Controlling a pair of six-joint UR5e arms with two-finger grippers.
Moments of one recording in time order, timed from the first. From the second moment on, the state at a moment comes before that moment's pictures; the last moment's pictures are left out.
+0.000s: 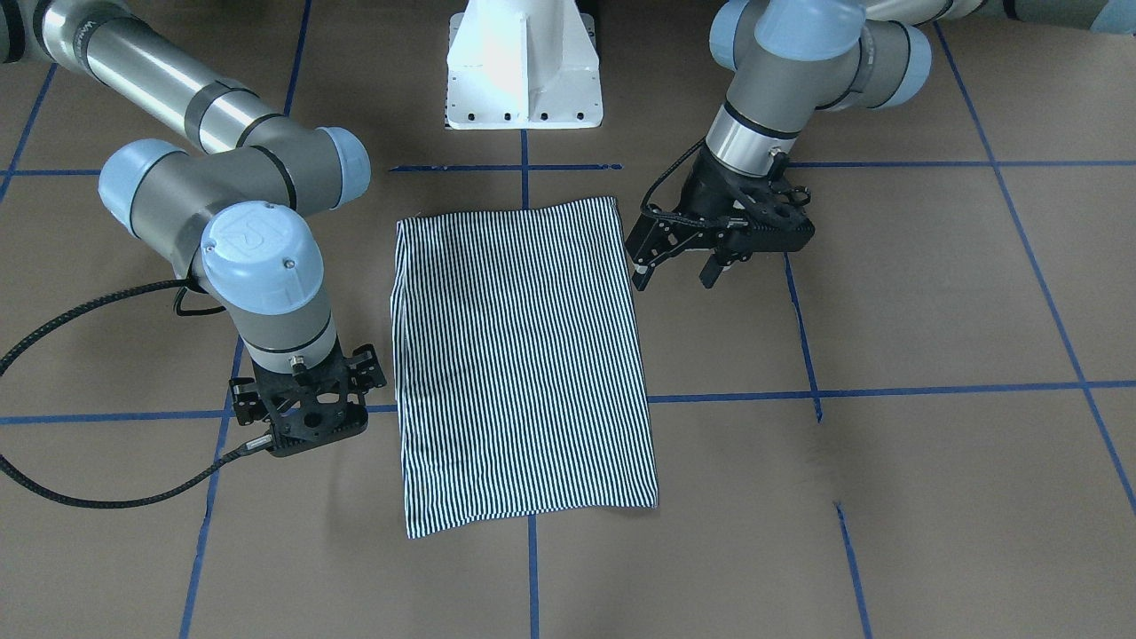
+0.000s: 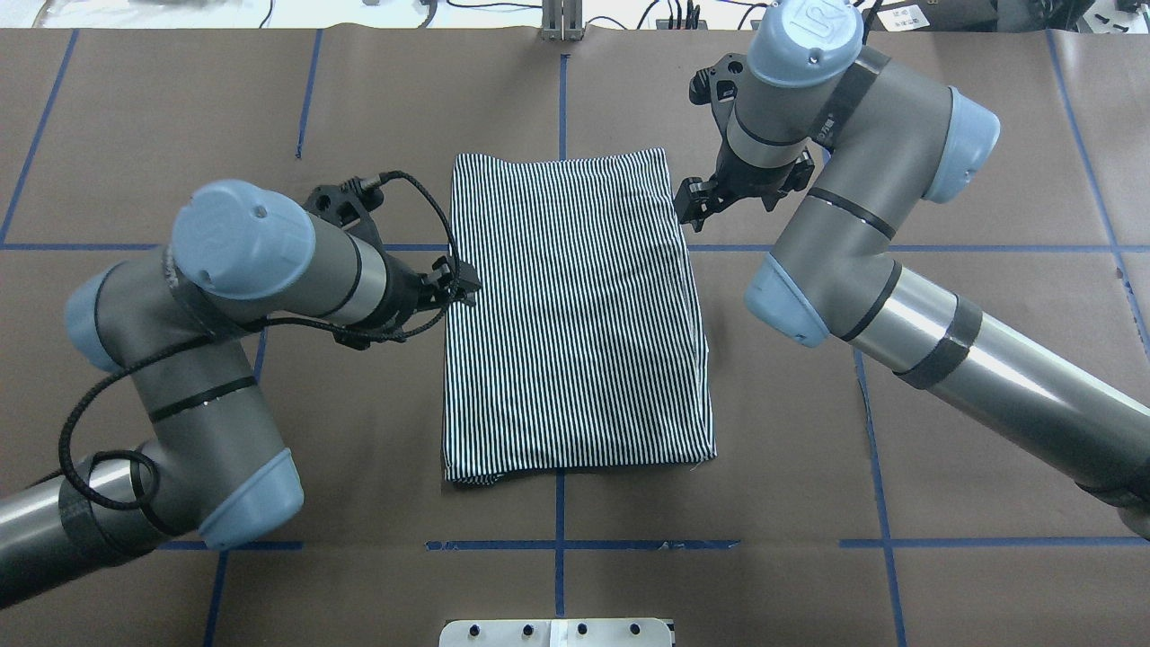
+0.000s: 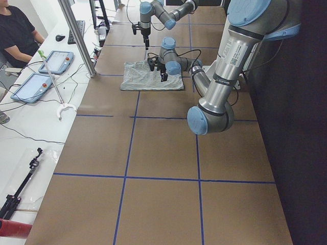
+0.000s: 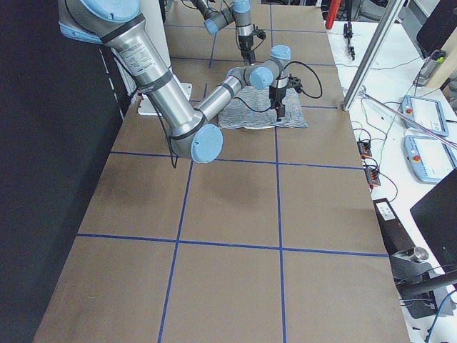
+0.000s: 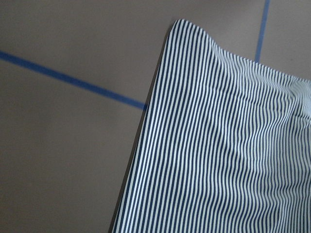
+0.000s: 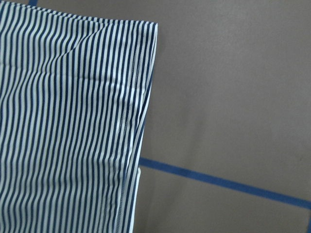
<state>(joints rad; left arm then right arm) -0.52 -2.05 -1.84 -1.82 -1.83 -1.71 0.78 -0.92 1.62 -1.64 2.00 0.73</state>
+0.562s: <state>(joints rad) -0.32 -2.07 -1.82 -1.63 -1.71 -1.90 0.74 -0.99 1.77 -1.64 2.03 0.85</state>
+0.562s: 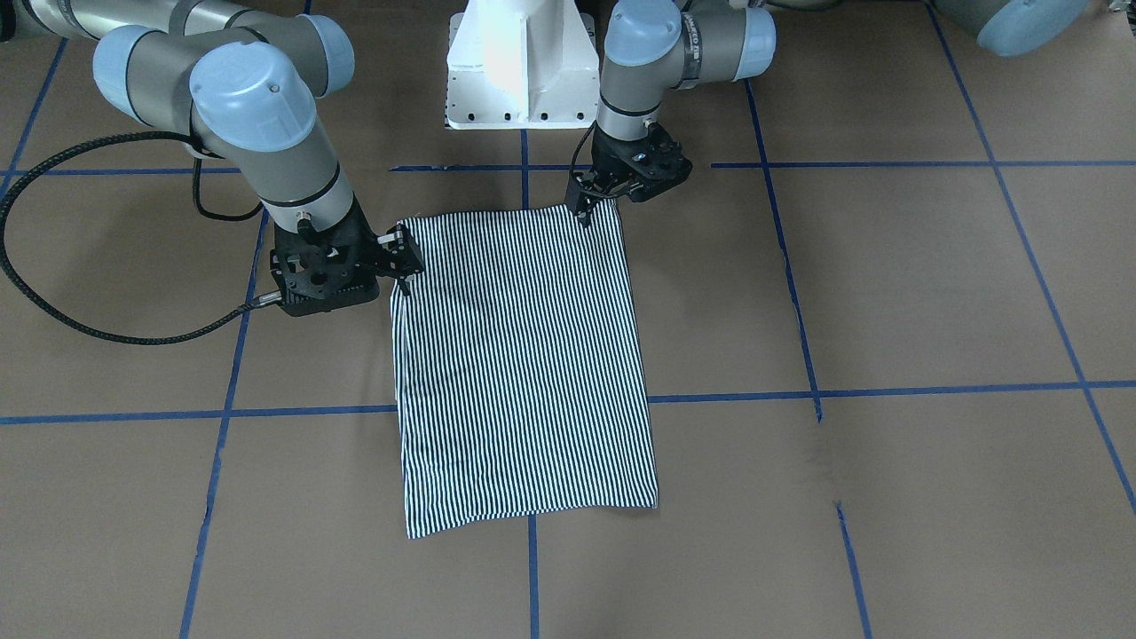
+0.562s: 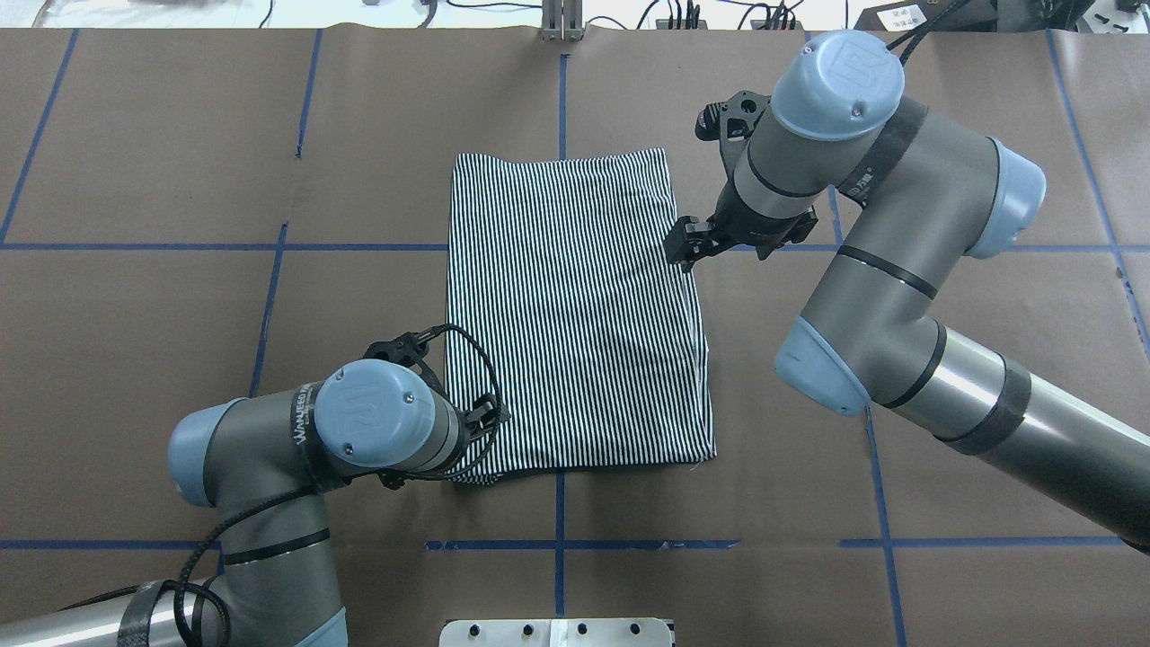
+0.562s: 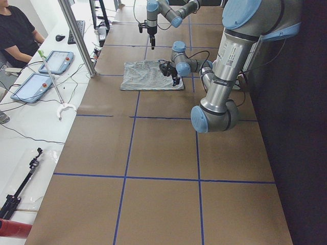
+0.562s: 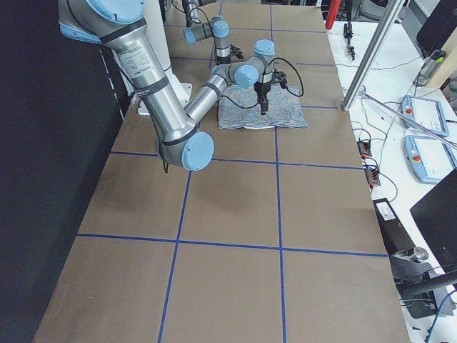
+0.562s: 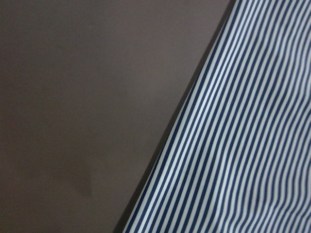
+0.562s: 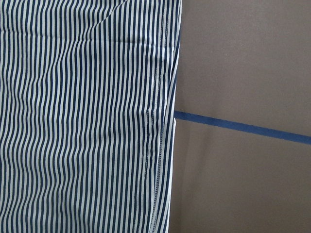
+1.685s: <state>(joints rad) -0.29 -2.12 -1.76 -1.59 -1.69 -1.92 0.74 -1.00 1.78 -1.64 2.04 0.85</state>
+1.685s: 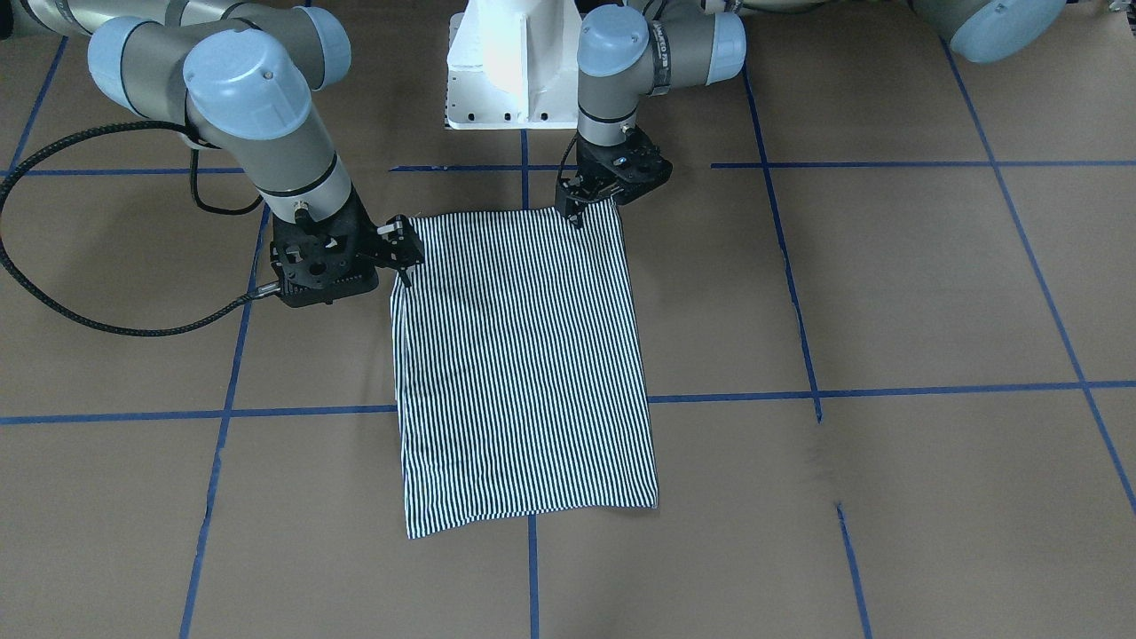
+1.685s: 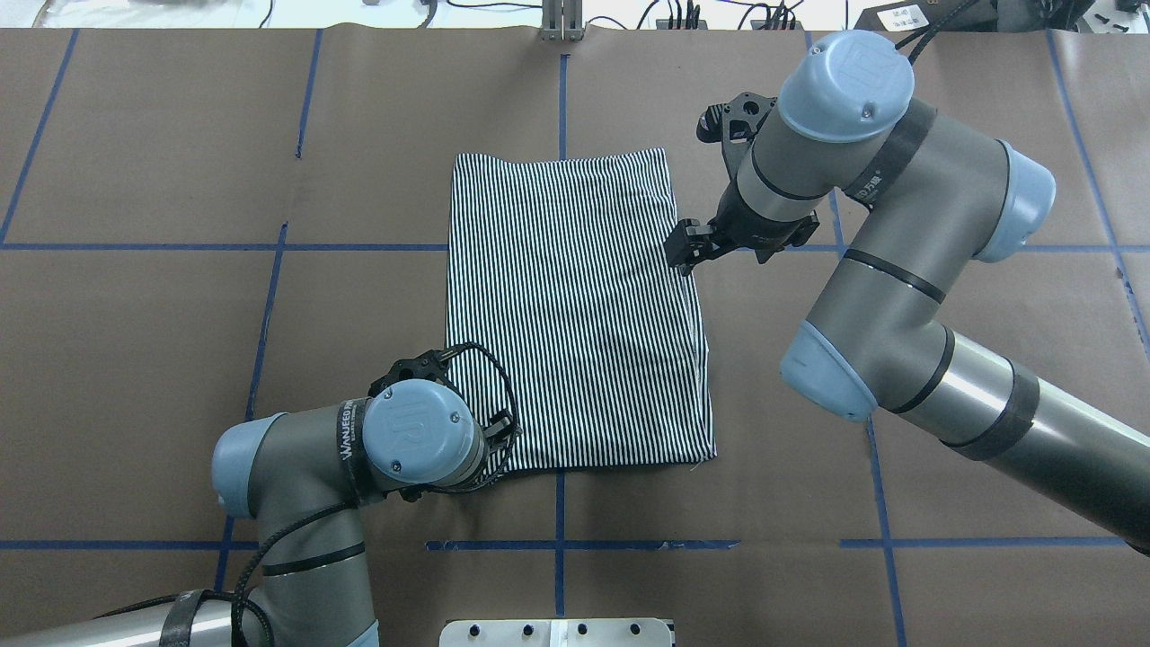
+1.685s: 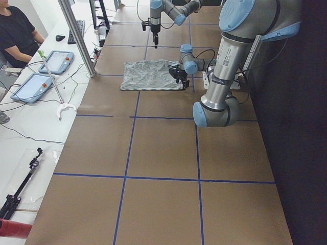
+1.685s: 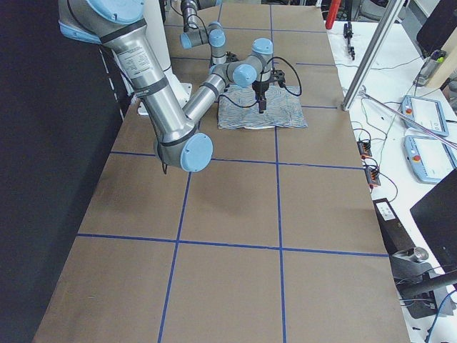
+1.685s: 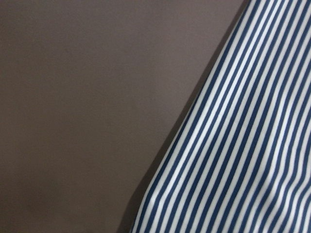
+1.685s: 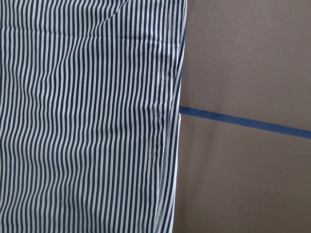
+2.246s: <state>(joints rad) -0.30 -2.12 -1.77 -1.58 -1.69 -1.92 0.74 -0.99 1.78 -1.64 2.04 0.85</state>
